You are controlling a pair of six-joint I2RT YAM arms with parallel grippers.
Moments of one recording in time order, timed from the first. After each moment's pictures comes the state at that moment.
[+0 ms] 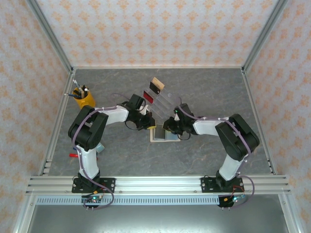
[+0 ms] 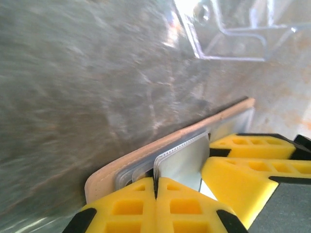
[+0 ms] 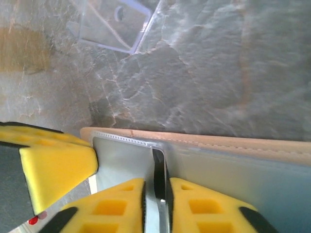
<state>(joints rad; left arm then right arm) -0.42 1.92 1.07 -0.25 0.67 -0.73 0.55 1.72 0.78 0.03 -0.40 0.91</state>
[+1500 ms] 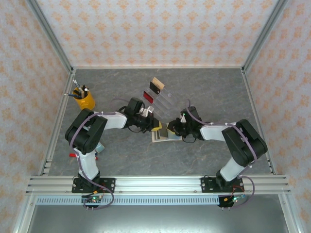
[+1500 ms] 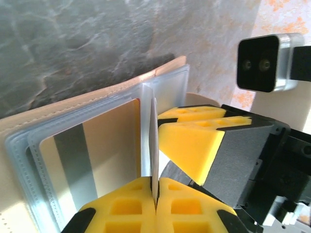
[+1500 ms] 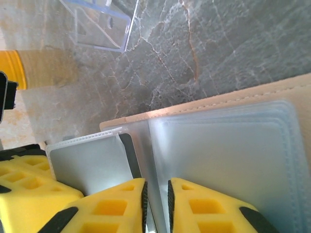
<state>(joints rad) -0.44 1.86 0.93 0.07 0.86 -0.93 0.49 1.62 0.63 0.19 -0.47 1.03</state>
